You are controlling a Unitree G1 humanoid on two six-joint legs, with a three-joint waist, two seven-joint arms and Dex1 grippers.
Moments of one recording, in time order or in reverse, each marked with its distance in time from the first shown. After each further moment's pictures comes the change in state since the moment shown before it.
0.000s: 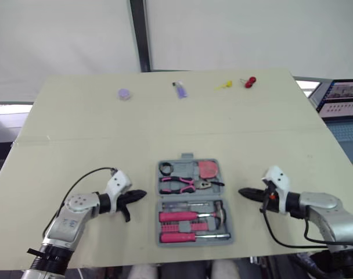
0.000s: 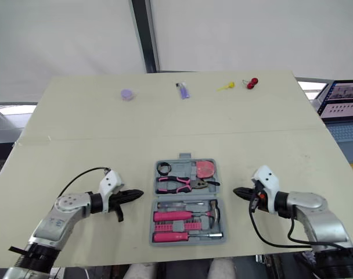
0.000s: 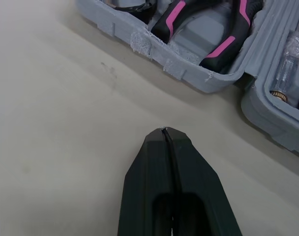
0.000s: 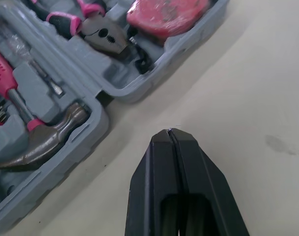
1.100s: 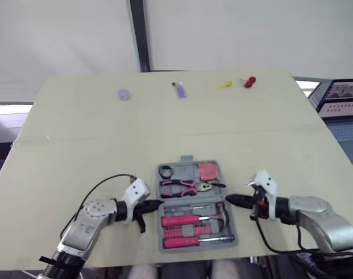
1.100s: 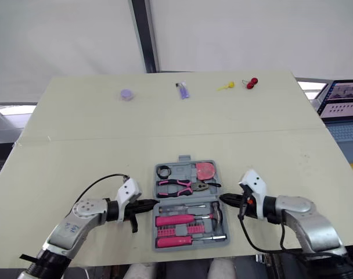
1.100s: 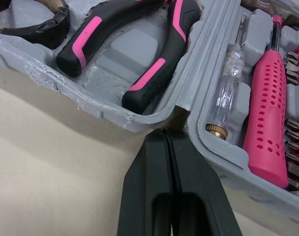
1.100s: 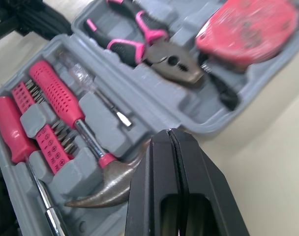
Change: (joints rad) left arm 0.048 -0.034 -0.090 -0.158 0.007 0.130 0.013; right arm 0.038 -0.002 -0.041 -0.170 0.081 0.128 -0.017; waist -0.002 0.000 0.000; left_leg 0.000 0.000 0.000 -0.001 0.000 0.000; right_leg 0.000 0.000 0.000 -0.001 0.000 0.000
